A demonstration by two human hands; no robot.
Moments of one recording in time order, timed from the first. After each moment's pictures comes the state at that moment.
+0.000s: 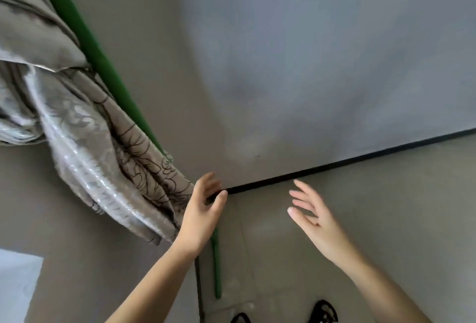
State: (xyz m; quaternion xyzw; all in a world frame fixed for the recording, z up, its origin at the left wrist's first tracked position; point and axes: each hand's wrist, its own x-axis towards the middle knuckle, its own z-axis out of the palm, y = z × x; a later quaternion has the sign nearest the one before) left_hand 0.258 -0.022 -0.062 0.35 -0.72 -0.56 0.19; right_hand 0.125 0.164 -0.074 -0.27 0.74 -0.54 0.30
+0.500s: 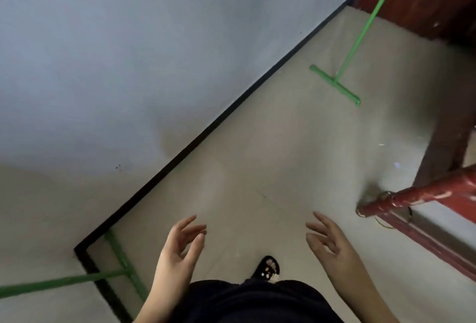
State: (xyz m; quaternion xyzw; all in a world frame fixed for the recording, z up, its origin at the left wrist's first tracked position) left_hand 0.128 0.224 -0.099 0.23 -0.75 -0.62 -0.06; right_hand 0.110 0.488 -0.115 0.13 0.78 -0.60 0.15
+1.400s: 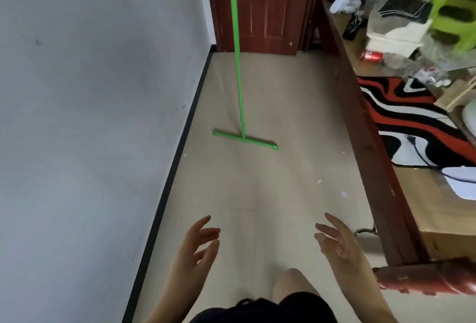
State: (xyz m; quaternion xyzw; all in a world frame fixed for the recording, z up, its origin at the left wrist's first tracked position) left_hand -0.461 0.505 -0.098 -0.11 -0.80 -0.54 -0.22; right_hand -0.329 0.735 -0.127 0.36 0.68 -0.63 -0.12
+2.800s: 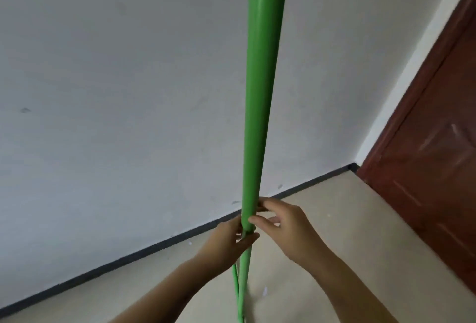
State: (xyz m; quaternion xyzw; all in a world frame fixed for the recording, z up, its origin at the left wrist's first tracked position) left_hand -1.134 1.015 -0.079 0.10 -0.87 -0.48 0.01; right_hand -1.202 1.154 -0.020 -0.32 0.79 -0.50 0.17
